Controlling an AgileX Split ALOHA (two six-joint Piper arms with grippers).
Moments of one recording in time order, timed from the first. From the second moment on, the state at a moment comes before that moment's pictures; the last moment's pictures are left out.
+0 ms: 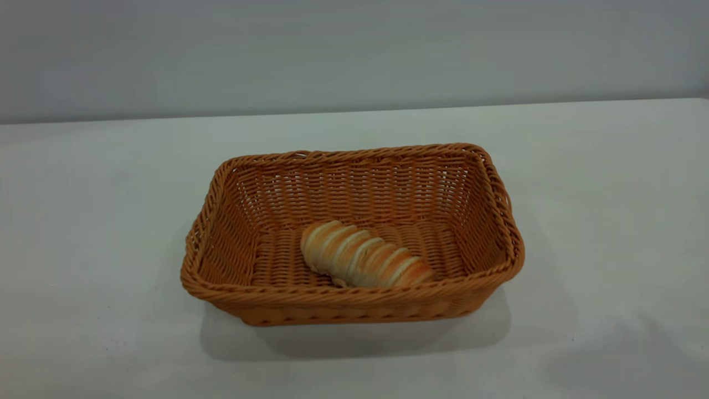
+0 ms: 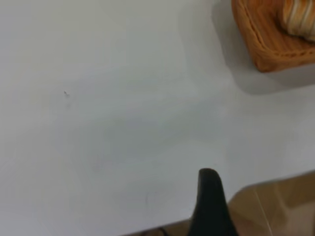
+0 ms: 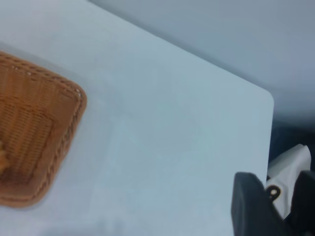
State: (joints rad) left arm -0.14 0.06 -0.53 -0.02 1.15 0.03; right arm 0.69 1.10 -1.23 -0.58 1.09 0.33
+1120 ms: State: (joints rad) left arm -0.14 -0.02 -0.49 0.01 1.14 0.02; right arm 0.69 0.07 -0.57 -0.31 1.12 0.31
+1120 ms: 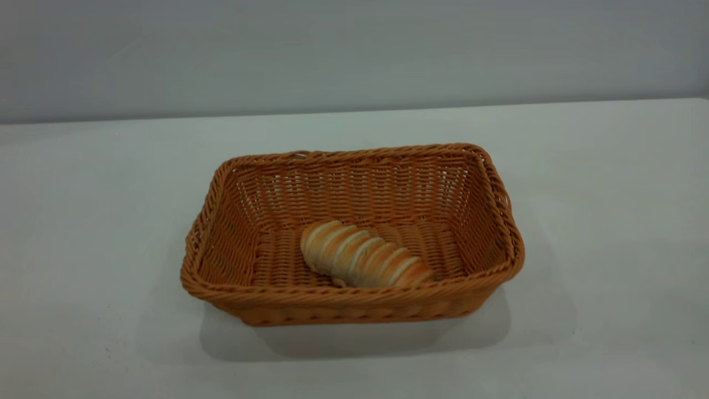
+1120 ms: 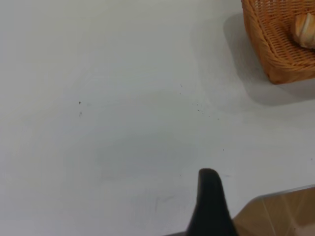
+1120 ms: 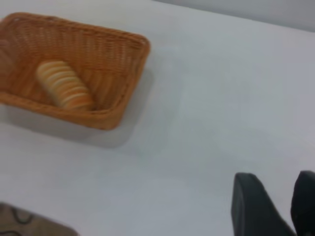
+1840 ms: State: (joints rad) left arm -0.14 -0.02 -0.49 0.01 1.14 0.01; right arm 0.69 -0.01 -0.48 -0.08 1.14 0.06
